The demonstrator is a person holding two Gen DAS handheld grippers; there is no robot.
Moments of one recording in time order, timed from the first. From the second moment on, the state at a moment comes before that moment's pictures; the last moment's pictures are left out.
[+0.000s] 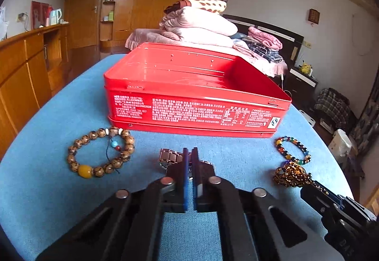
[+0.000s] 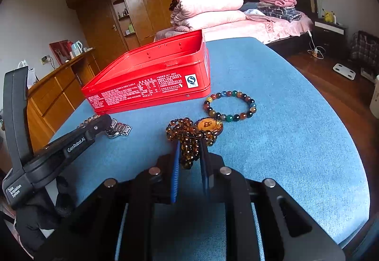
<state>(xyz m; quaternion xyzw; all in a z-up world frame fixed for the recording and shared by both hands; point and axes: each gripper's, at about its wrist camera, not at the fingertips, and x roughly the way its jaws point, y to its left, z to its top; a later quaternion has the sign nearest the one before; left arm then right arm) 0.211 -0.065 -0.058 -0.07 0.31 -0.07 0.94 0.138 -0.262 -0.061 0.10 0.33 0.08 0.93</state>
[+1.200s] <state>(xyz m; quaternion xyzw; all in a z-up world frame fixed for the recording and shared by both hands) 0.212 -0.070 -0.066 -0.04 0.34 -0.05 0.94 0.129 -0.262 -0.046 0.11 0.29 0.12 0.94</state>
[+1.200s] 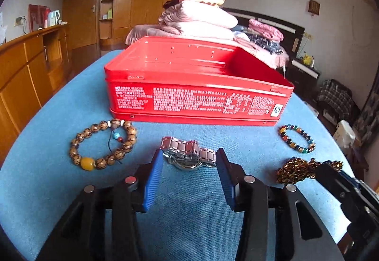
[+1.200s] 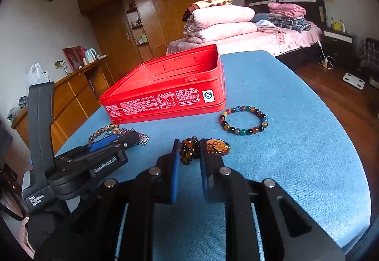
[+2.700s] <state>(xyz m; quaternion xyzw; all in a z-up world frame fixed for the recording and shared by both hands) 0.227 -0.066 -0.062 -0.06 0.34 -0.07 0.93 0.131 -0.268 -0.049 0.12 0.29 0.12 0.94</state>
